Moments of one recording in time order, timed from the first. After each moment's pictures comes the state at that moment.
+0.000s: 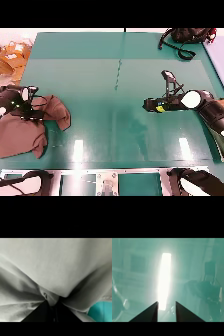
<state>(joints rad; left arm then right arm) 0.12 -1.39 0.94 1.88 -1.15 -1.59 0.22 -1.04 0.83 -1.27 0.90 1.72</state>
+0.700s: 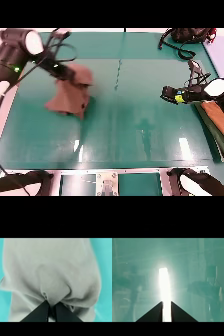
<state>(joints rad) -0.36 -1.40 1.65 1.55 -1.33 -1.44 -0.01 -1.04 0.94 -1.26 1.00 1.72</state>
